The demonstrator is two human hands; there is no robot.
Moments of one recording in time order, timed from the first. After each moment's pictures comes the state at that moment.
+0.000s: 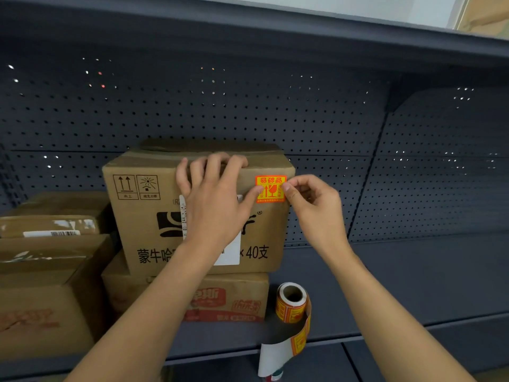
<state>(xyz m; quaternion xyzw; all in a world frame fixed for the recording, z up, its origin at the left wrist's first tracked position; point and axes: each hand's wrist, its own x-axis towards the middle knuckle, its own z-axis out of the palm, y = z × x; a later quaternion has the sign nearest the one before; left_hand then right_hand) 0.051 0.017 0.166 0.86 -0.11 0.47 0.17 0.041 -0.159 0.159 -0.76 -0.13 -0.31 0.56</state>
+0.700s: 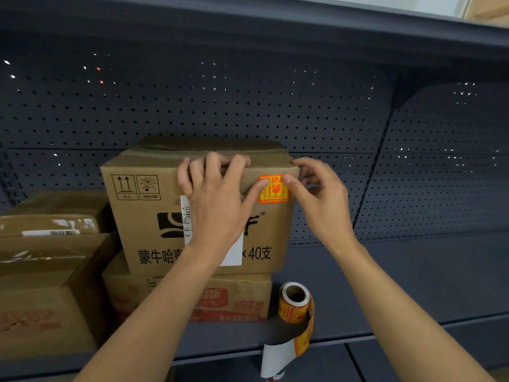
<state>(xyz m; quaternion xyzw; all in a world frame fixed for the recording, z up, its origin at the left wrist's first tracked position) 0.057 0.012 0.162 0.84 -0.10 0.50 0.20 0.056 -0.167 0.164 -0.78 -0.15 -0.37 0.47</state>
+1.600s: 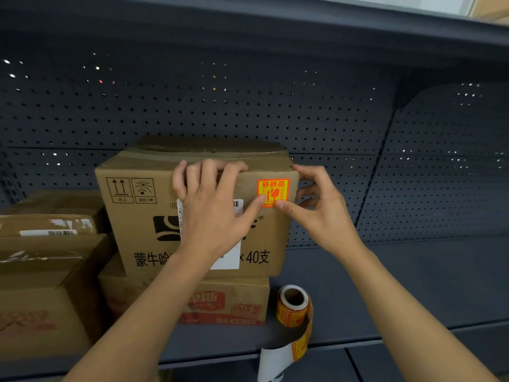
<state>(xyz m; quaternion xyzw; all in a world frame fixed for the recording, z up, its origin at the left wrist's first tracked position) 0.055 0.021 0.154 0.83 -0.13 0.51 0.17 0.056 -0.183 0.154 -0.81 -0.20 -0.28 0.48</state>
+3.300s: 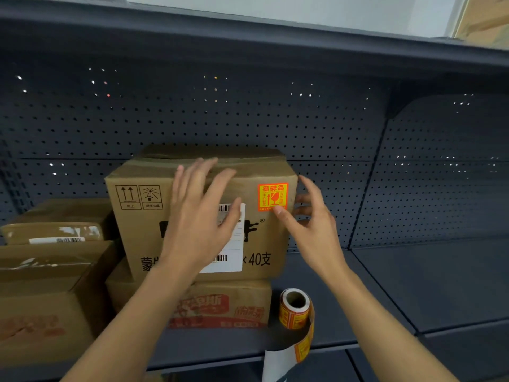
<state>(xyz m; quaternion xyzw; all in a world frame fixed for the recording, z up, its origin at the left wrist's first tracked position) 0.036 0.051 0.163 0.86 -0.19 0.44 0.20 0.034 -0.161 0.137 -0.81 -0.11 -0.28 0.50</state>
